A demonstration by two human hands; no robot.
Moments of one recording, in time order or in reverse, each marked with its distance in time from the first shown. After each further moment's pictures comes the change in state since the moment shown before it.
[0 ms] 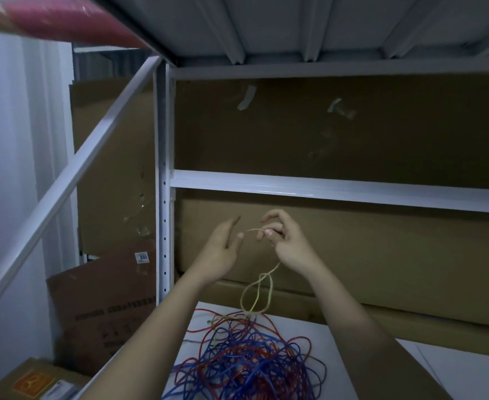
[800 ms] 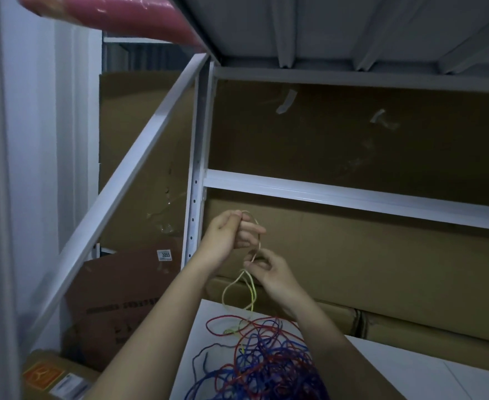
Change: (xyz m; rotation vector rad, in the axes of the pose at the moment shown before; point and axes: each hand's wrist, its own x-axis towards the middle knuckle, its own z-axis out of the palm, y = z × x) left_hand 0.005 -0.024 -0.079 -0.701 0.030 -0.042; right_hand -0.007 -0.002 0.122 0.190 -0.068 0.179
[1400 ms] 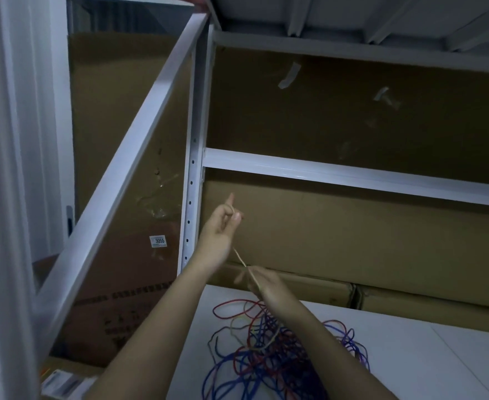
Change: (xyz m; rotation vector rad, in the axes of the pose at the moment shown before) left_hand -0.003 -0.048 -0.051 0.159 -0.001 0.090; right_hand -0.022 0.041 0.043 -0.228 -0.083 0.100
